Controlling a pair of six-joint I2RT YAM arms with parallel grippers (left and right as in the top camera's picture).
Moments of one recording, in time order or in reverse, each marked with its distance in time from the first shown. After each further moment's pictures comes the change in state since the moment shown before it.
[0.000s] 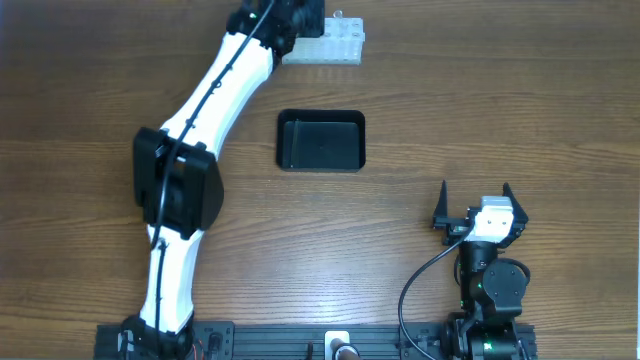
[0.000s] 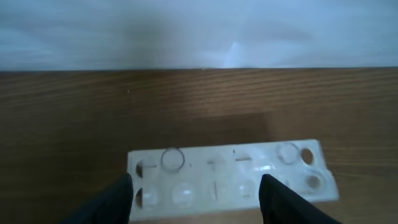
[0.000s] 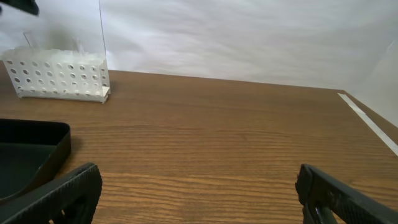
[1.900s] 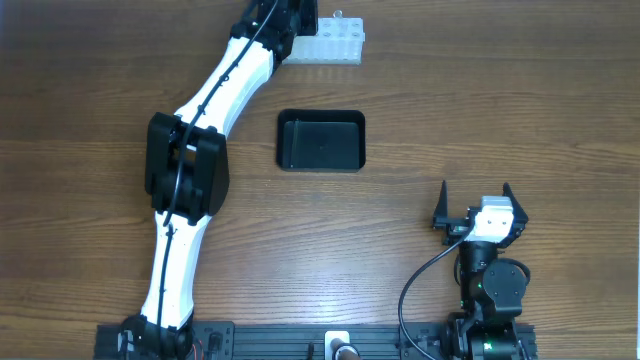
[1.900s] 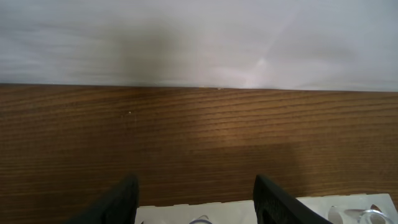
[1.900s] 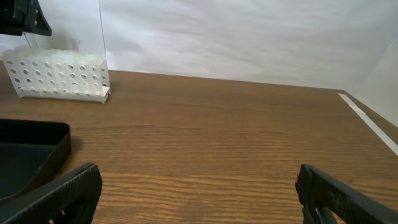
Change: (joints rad) left arm 0.035 0.118 0.000 0.190 -0.003 0.004; right arm 0.000 0.000 0.000 0.000 0.000 0.000
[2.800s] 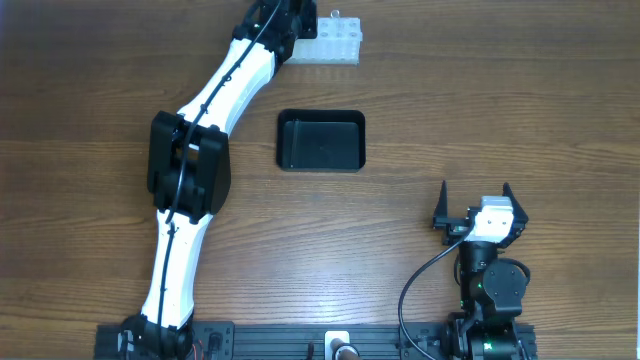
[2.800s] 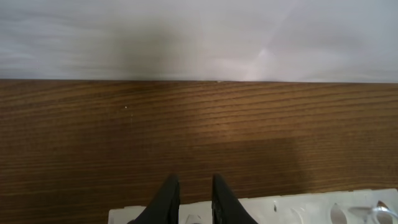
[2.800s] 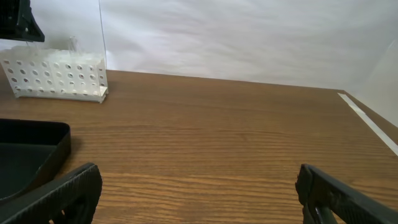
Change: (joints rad) left arm -0.001 0.019 0.000 0.005 0.007 0.010; right arm 0.000 0.000 0.000 0.000 0.000 0.001
